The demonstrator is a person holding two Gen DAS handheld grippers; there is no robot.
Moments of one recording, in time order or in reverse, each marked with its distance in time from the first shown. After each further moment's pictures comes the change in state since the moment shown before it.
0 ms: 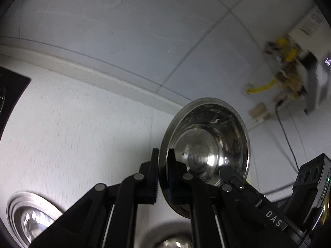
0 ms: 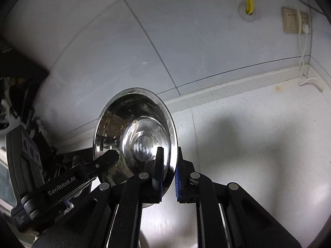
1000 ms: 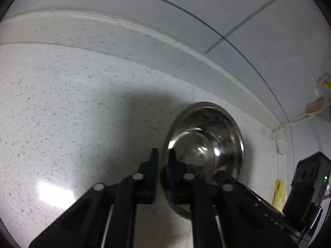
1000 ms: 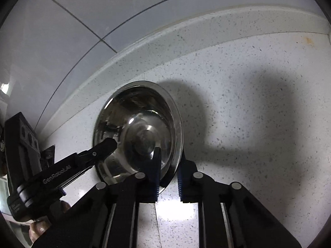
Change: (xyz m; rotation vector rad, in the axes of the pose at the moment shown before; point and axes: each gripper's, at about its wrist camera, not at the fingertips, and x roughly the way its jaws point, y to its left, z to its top) left arm 0.258 0.070 0.056 -0.008 0.246 0.101; right arm 0.218 -0.107 0.029 0.120 0.269 -0.043
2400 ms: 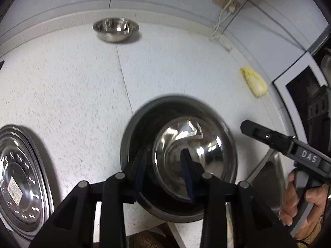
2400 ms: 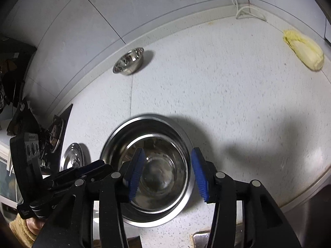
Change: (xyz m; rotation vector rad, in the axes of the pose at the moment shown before) left arm -0.162 -0.074 -0.314 0.407 0.042 -0.039; right arm -0.231 -0.083 -0.267 0.011 -0.167 -0.015
